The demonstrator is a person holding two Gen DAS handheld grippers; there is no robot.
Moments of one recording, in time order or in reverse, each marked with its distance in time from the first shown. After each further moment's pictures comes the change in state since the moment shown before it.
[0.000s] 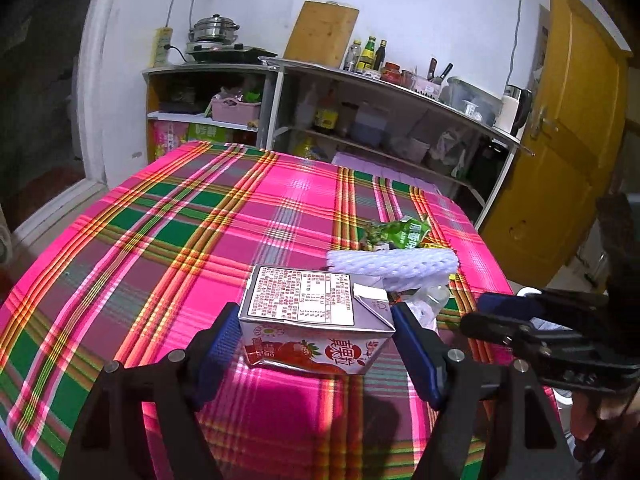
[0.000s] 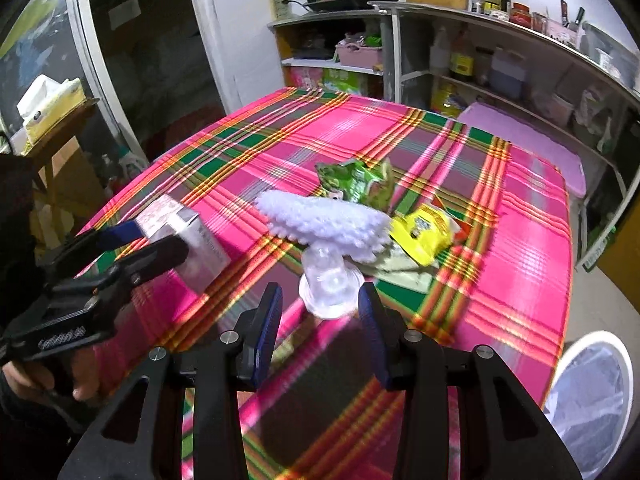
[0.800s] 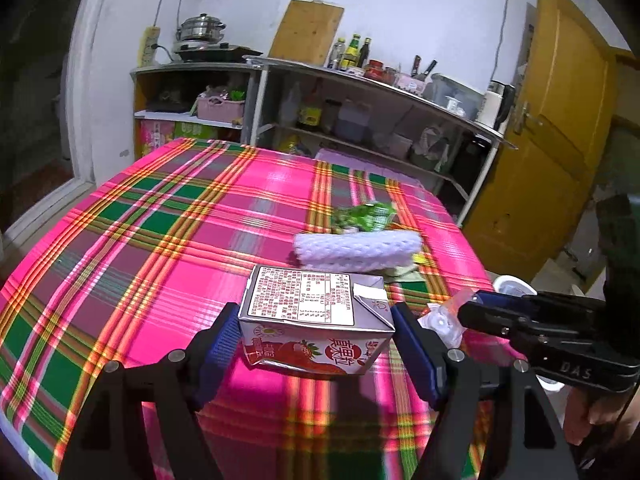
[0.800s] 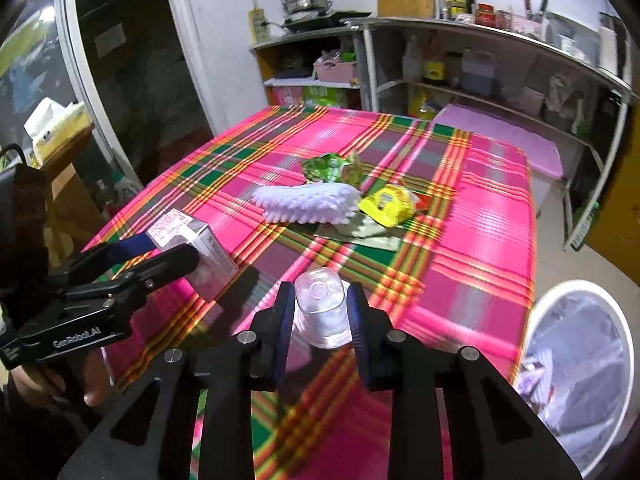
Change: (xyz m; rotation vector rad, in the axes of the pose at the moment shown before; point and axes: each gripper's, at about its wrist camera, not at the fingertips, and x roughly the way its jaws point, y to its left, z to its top) left arm -0.017 -0.022 -0.014 0.024 0.010 -0.056; right arm -0.058 -0.003 -0.042 0.089 -0.082 -0.032
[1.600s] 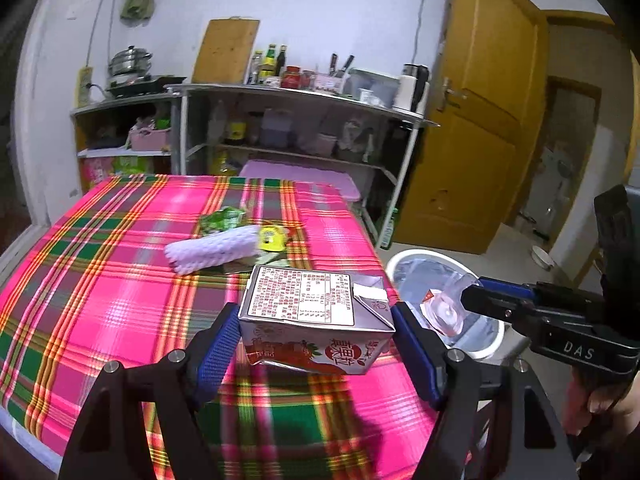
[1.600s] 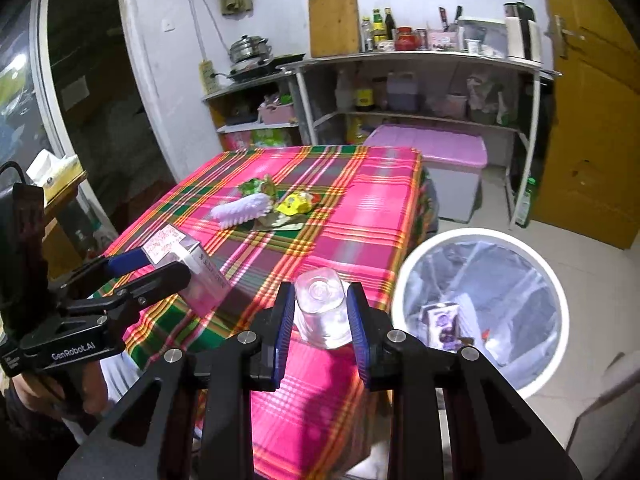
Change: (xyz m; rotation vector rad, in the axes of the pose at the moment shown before) left arm -0.058 -0.122 -0.023 0.174 -0.017 -0.152; right arm -0.121 -0.047 -0.065 0.150 -0.144 -0.127
